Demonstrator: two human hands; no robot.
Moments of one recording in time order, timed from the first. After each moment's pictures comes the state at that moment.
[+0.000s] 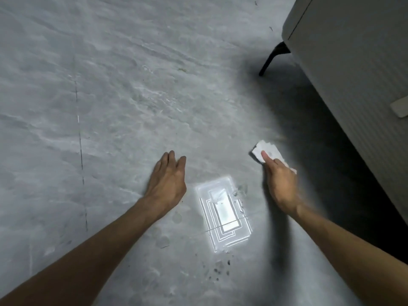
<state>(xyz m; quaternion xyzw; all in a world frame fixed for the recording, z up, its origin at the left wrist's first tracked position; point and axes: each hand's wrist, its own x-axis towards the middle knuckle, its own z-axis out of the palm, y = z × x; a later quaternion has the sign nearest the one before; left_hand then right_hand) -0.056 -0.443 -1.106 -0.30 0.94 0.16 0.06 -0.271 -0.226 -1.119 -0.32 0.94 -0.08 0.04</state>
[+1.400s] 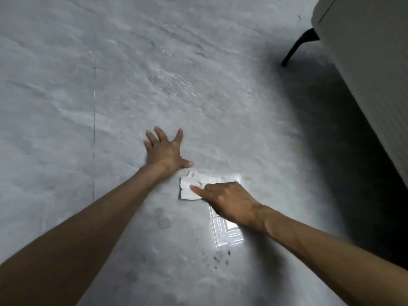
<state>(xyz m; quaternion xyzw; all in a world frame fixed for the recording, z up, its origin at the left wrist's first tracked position) -0.099 -0.465 -1.103 -0.42 0.85 0.23 0.22 -0.193 -0.254 -1.130 -0.74 0.67 -0.05 0.08</state>
